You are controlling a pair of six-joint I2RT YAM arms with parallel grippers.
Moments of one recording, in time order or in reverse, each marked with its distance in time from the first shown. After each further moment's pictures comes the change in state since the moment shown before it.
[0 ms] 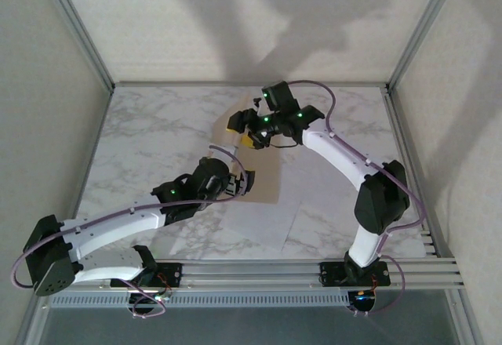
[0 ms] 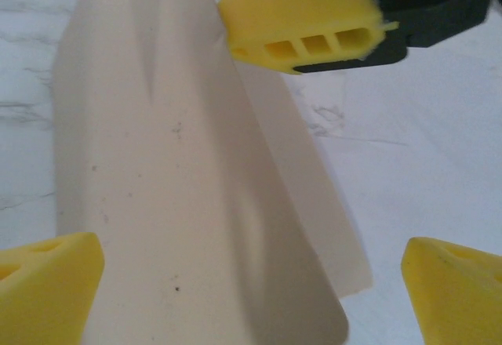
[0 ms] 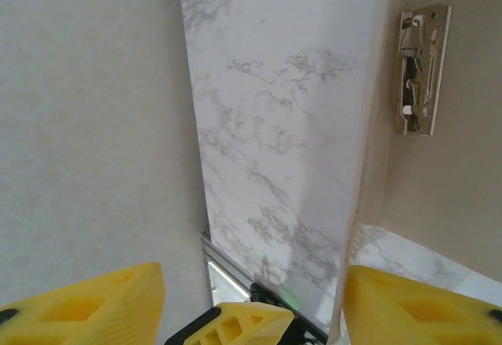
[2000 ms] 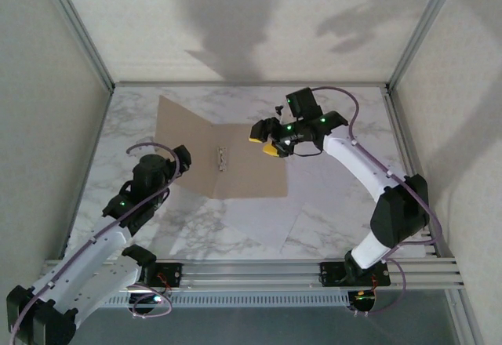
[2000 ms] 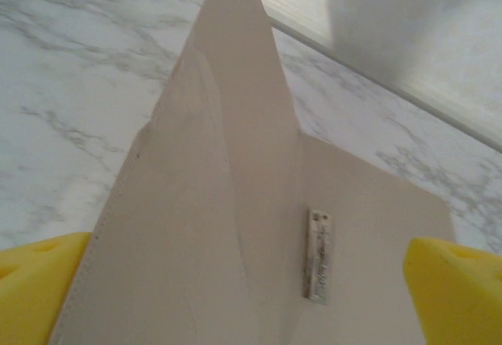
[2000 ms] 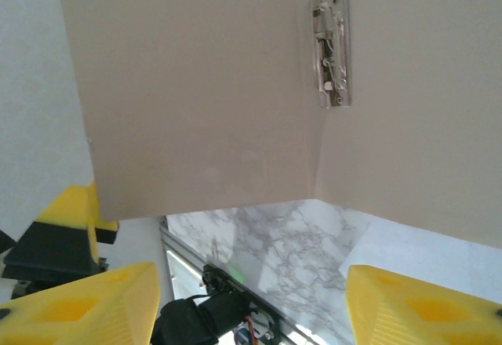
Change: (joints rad) left arm 0.508 -0.392 -0.206 -0.085 -0.027 -0.261; right arm -0.112 -0.167 -0.181 -0.129 -0.011 -0.165
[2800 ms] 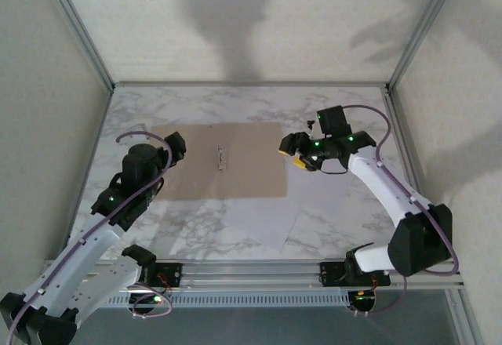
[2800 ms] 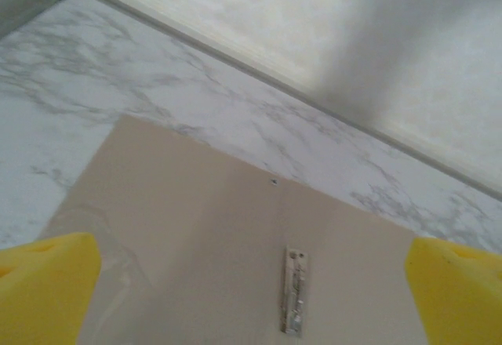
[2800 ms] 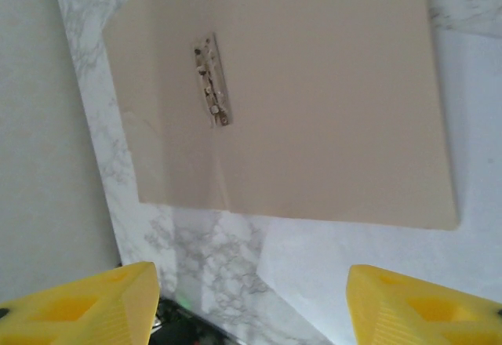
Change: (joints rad) left arm 0.007 0.025 0.169 -0.059 0.016 0.055; right arm -0.154 -0.254 -0.288 -0.009 0.098 -0.076
